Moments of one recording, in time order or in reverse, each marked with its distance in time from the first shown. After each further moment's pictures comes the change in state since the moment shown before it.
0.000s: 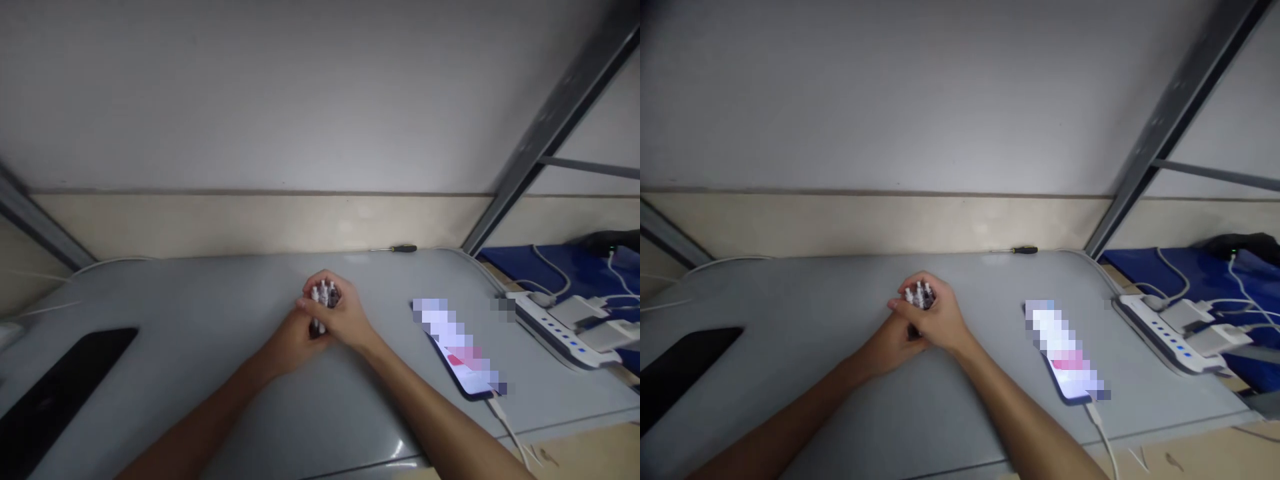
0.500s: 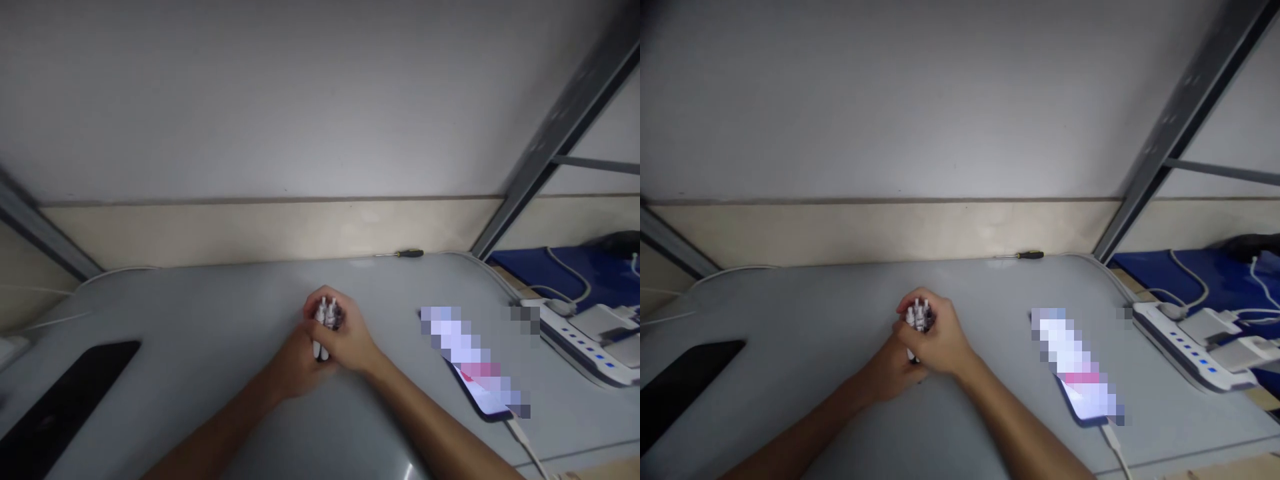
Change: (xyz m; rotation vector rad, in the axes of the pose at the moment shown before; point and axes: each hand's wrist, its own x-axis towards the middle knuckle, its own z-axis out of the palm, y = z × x) left_hand -0.006 0.007 -0.002 -0.001 -0.087 0.034; right_hand -0.005 0.008 0.000 -0.015 -0.084 -0.046
